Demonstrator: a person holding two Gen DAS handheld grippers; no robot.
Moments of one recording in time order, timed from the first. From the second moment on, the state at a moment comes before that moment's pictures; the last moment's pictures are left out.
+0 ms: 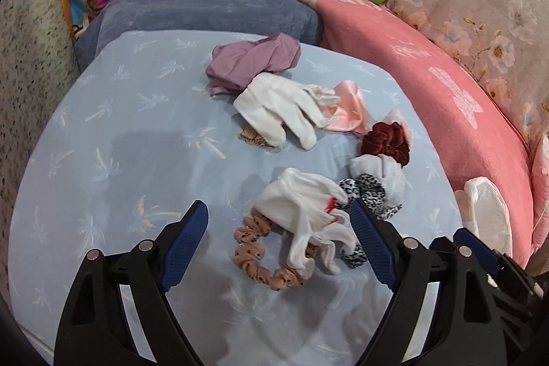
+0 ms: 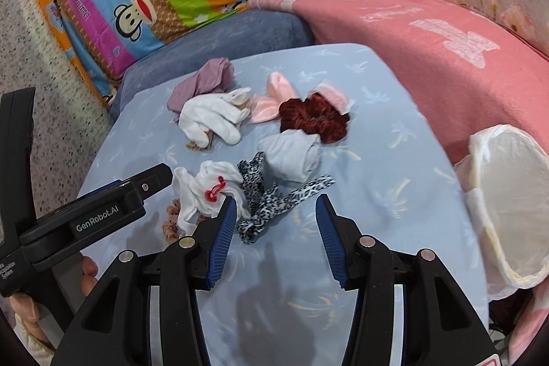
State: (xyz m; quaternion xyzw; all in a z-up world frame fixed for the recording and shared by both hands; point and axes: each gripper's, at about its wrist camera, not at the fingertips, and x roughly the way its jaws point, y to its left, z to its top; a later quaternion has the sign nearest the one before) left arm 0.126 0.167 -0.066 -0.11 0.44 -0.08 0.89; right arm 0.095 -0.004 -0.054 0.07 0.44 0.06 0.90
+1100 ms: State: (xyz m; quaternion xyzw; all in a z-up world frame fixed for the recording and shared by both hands) left arm 0.147 0.144 -0.041 -0.13 0.43 -0.15 0.88; right arm 0.116 -0.018 -0.051 0.09 0.43 0.05 0.90
